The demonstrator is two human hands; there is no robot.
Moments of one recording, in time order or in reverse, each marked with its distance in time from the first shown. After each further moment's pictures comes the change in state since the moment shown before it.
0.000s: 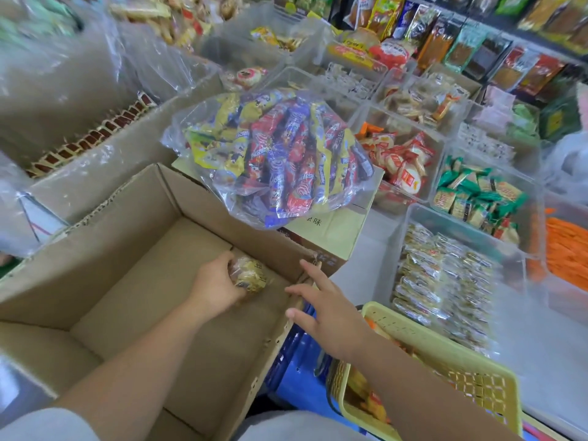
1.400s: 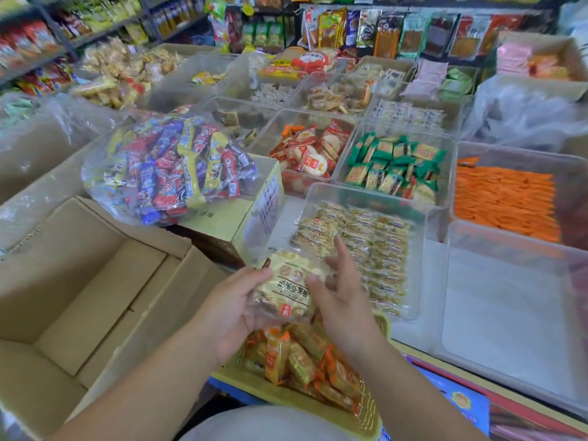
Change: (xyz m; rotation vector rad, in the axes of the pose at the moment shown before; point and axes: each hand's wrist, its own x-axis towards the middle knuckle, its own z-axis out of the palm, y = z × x) left_hand -0.191 0.254 0.135 -1.000 -0.348 -0.236; right_hand -0.187 0.152 -0.088 0.842 0.506 0.008
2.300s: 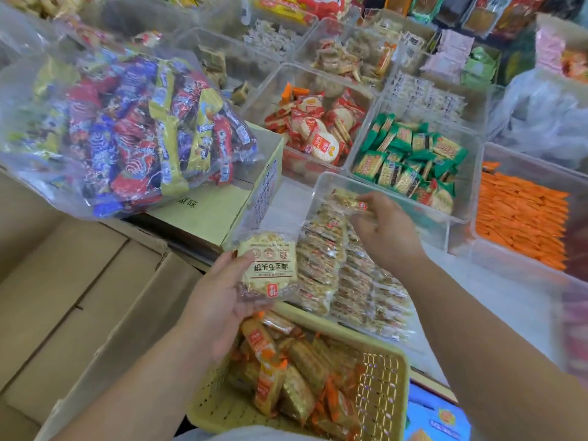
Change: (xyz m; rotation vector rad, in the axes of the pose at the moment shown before) left_hand 0.087 0.018 -0.034 -0.223 0.088 0.012; right_hand 0.191 0.014 -0.054 -0.811 0.089 -0.002
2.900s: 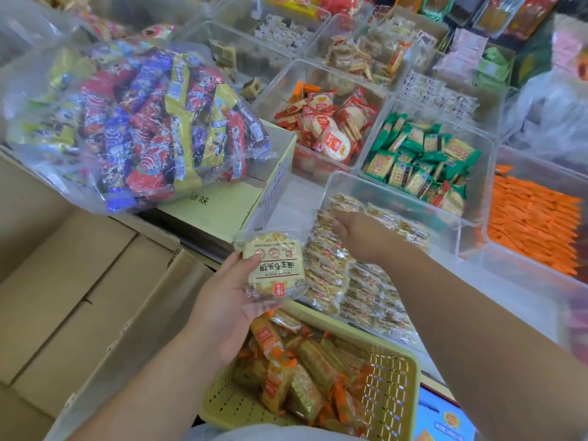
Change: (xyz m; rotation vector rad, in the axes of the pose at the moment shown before) left_hand -0.005 0.002 -0.007 -0.122 0.010 -0.034; right_hand 0.034 -0.009 0.045 -0.314 -0.445 -0.054
